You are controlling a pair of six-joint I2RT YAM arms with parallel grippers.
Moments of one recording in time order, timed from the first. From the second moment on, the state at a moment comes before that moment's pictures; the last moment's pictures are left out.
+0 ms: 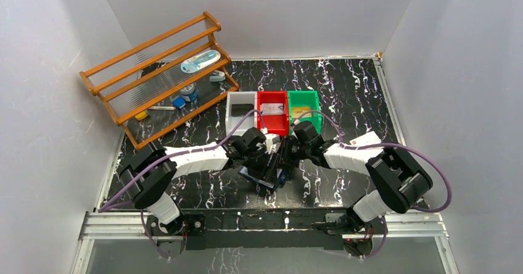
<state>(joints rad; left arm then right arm) -0.93 1.60 0.85 -0.21 0.40 -0.54 0.68 1.47 0.63 0.04 -0.40 0.97</state>
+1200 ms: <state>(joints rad) -0.92 1.52 0.82 -0.36 -0.09 -0.46 0.68 1.48 0.52 0.08 -0.42 0.96</state>
